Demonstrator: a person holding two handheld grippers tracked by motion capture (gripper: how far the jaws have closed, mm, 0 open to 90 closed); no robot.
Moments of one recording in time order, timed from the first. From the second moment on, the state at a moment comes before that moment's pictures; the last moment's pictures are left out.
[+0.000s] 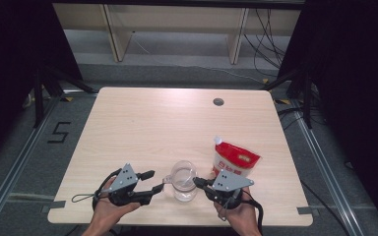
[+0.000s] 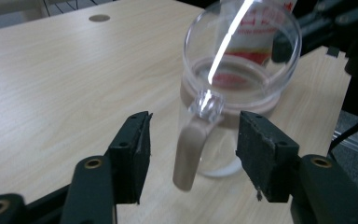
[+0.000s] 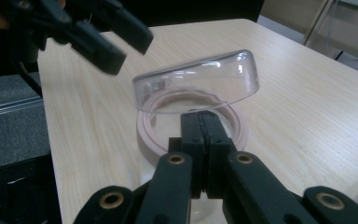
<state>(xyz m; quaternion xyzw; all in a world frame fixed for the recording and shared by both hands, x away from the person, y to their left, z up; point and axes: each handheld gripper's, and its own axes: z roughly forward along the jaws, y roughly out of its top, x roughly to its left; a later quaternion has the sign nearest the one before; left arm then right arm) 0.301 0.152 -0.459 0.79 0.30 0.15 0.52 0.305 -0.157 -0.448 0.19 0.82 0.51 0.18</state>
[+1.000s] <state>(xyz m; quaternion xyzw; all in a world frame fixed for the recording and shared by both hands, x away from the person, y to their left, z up) 0.292 0.172 -0.490 0.81 0.34 0.15 0.46 0.302 -0.125 -0.427 0.15 0.82 0.52 0.19</state>
